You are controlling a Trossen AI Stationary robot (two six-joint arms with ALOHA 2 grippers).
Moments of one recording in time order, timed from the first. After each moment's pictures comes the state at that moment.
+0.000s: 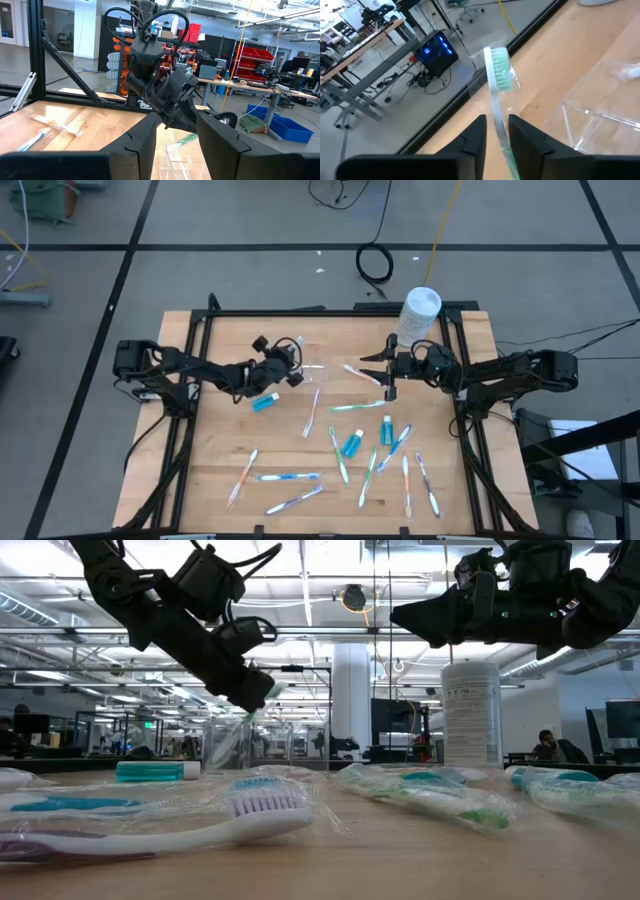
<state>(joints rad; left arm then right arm) 0.11 1.57 0.63 0.42 -0.82 0.05 -0.29 1.25 0.30 1.11 -0.26 -0.12</state>
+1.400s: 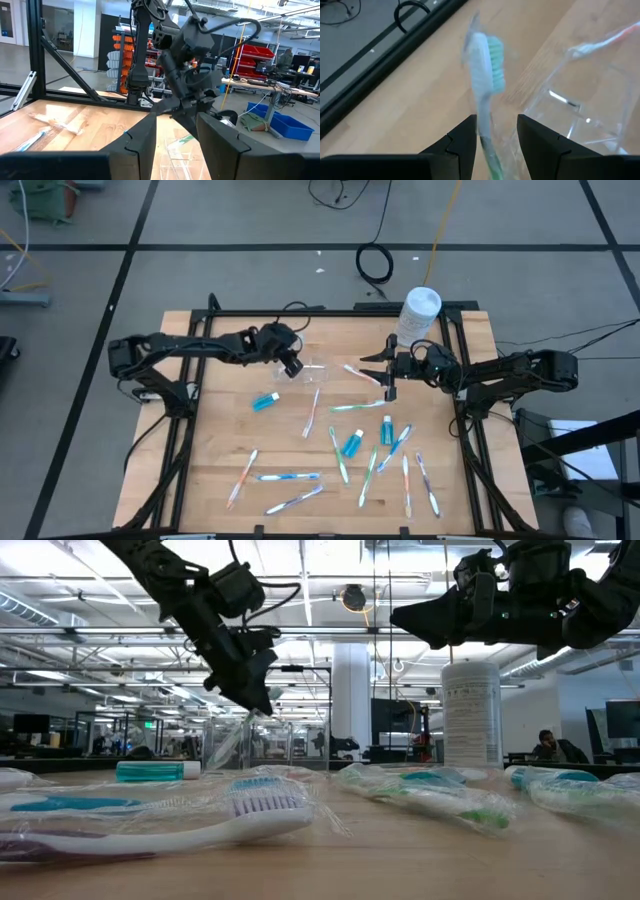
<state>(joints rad) 0.37 1.52 0.88 -0.15 -0.21 -0.15 -0.29 1.25 0.30 1.10 -0.26 -0.12</state>
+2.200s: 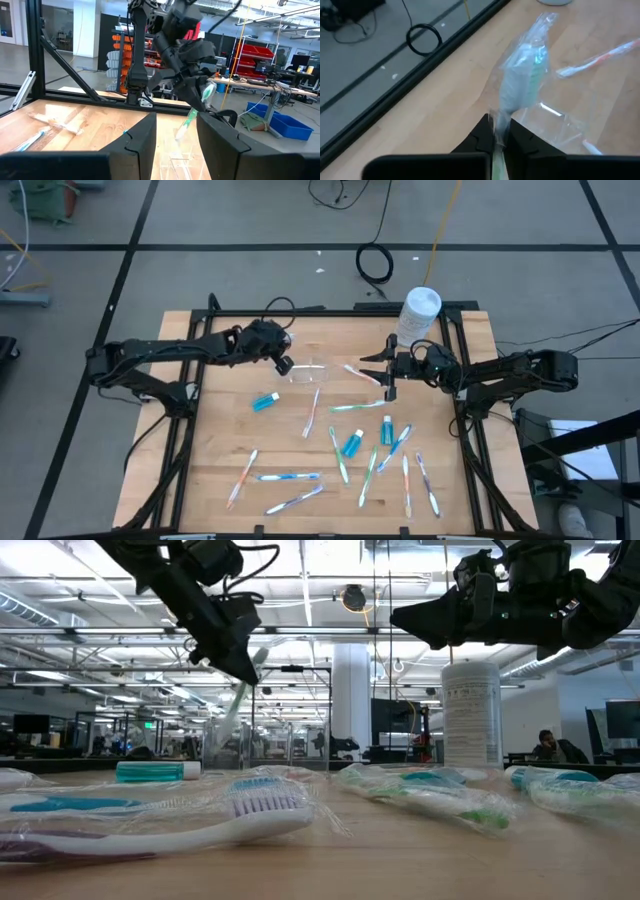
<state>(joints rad) 0.32 1.32 0.85 -0.22 -0.28 -0.17 -0.29 1.25 0.30 1.10 -0.26 -0.12</state>
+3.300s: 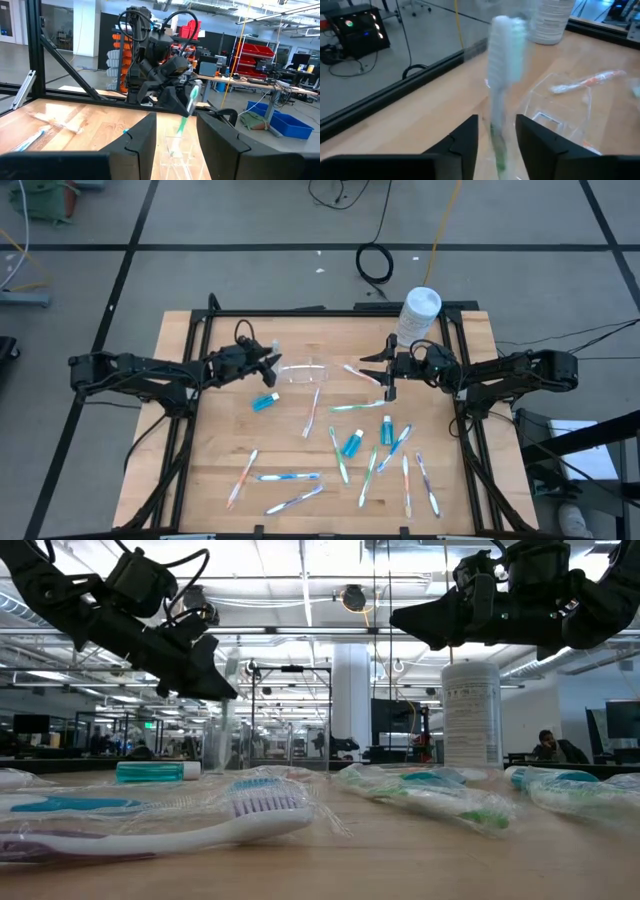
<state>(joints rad) 0.29 1.16 0.32 0.48 -0.32 -0.18 -0.29 1.25 0.30 1.10 -0.26 -0.12</state>
